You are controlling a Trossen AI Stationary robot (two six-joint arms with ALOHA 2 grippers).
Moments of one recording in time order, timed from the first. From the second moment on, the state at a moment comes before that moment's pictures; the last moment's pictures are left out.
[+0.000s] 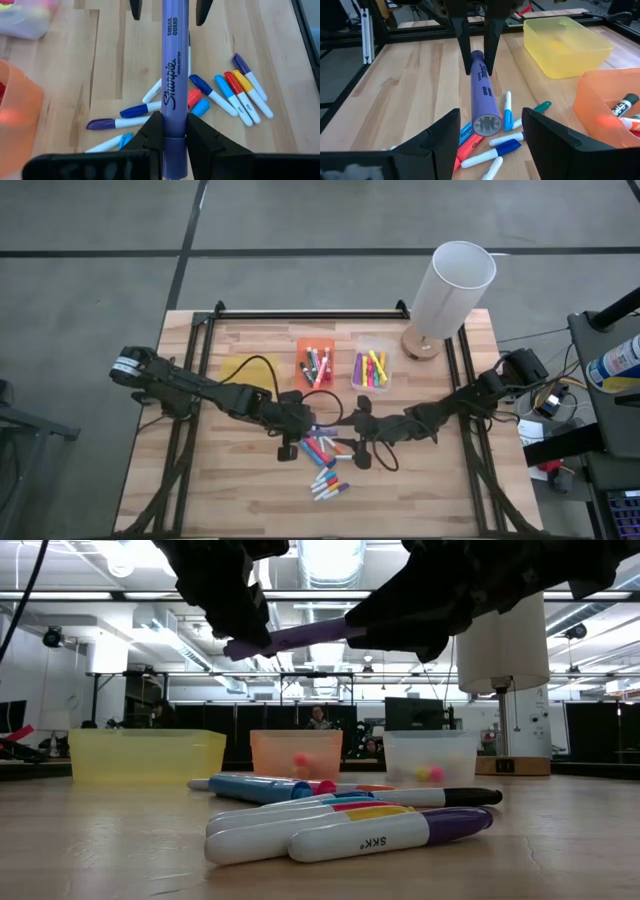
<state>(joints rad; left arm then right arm) -0.25 1.52 1.11 -0.44 -0.05 -0.24 0.36 1.61 0.73 0.51 0.39 0.26</state>
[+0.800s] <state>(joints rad) -0.25 1.52 1.12 -0.43 -0.10 -0.28 0.34 1.60 0.75 0.42 0.29 0.28</state>
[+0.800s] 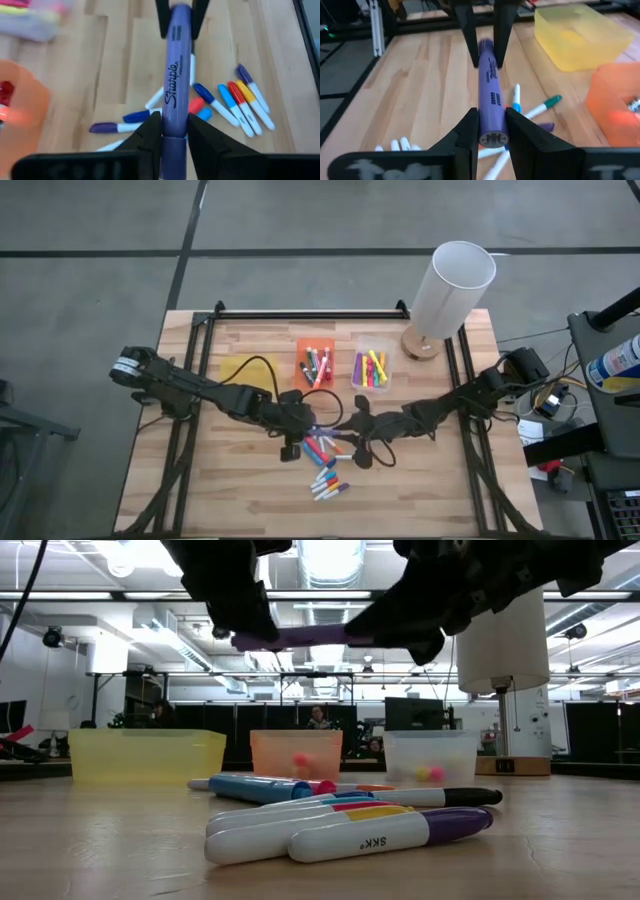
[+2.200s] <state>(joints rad) -0.25 1.49 1.12 -0.51 -0.31 -0.29 0.08 1.48 0.73 -0.39 0.86 0.92</state>
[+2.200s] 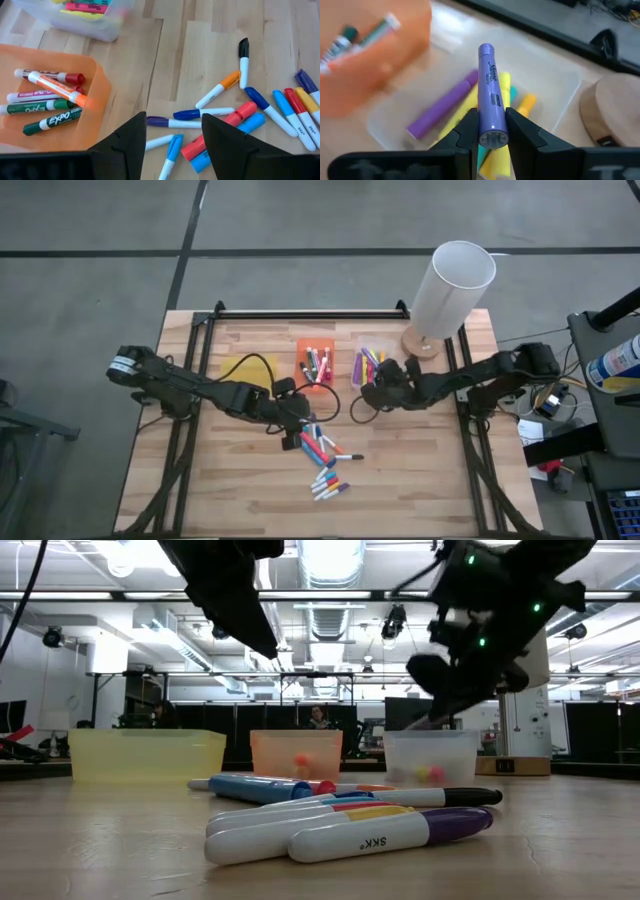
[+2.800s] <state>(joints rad) -0.25 1.49 1.12 -0.52 -0.31 -0.22 0.09 1.47 0.76 -0.38 0.83 0.82</state>
